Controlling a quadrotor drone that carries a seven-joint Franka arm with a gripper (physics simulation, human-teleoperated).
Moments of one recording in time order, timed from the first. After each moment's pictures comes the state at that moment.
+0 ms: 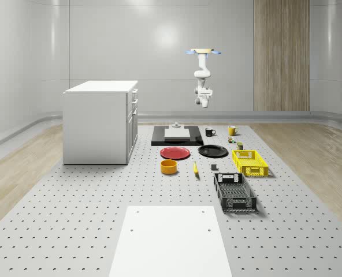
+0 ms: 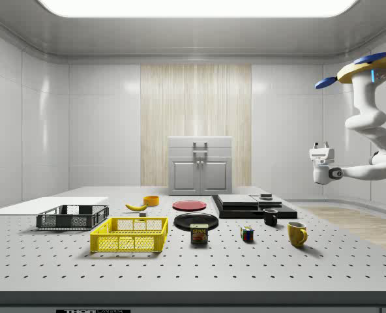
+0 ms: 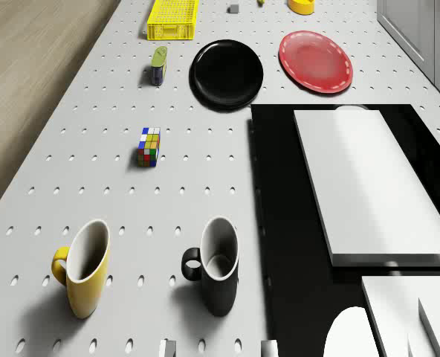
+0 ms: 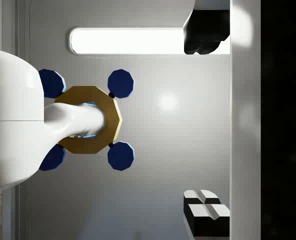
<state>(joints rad) 0.00 -0.79 0.00 -2.34 0.00 1.55 0.79</state>
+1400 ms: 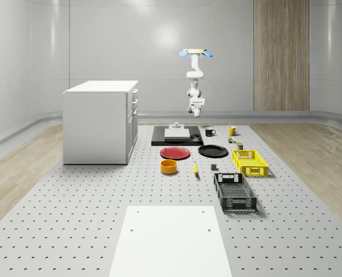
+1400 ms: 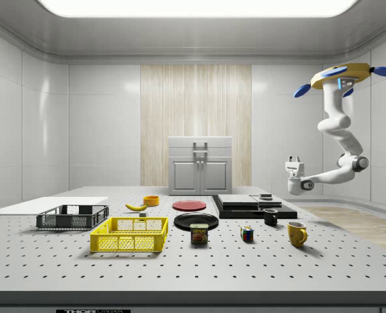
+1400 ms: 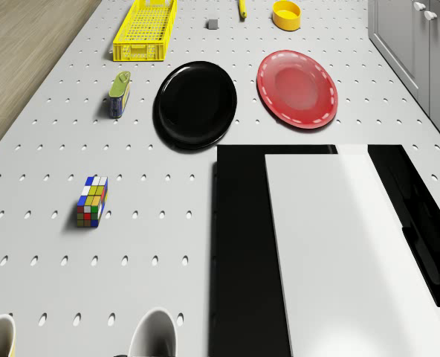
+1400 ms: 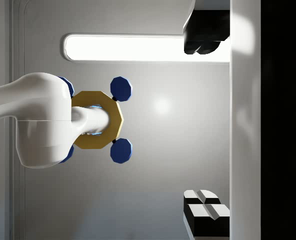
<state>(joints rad) -0.01 -0.70 0.00 -2.04 0.00 1.36 0.78</state>
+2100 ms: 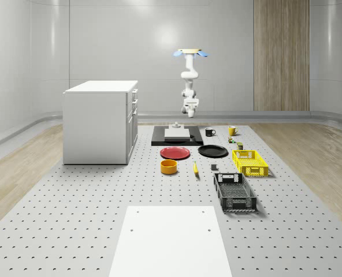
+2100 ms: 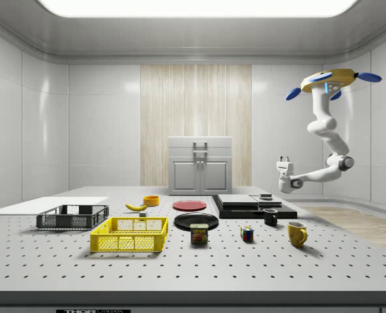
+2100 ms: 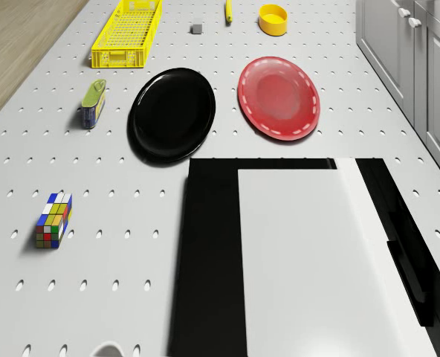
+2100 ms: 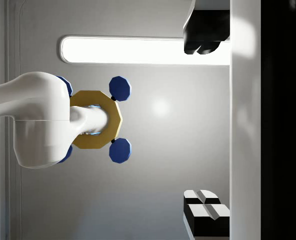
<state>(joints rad) -0.01 -0.71 0.01 -2.05 0.00 1.37 0.78</state>
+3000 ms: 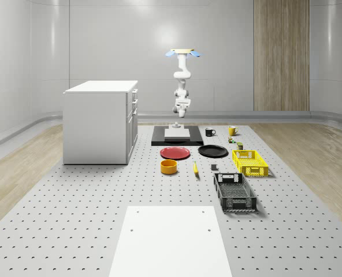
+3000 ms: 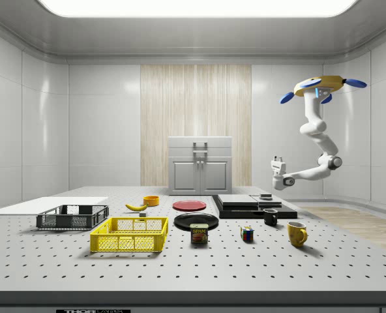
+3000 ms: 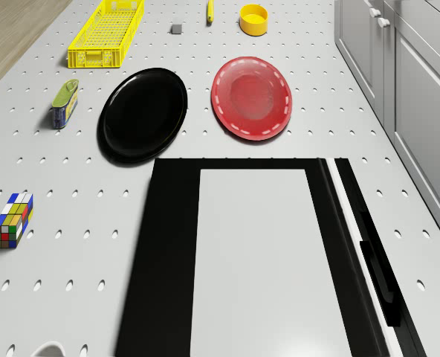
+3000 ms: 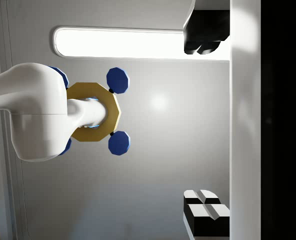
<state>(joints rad) -0.02 -0.72 0.05 -2.06 -0.06 1.39 0.79</state>
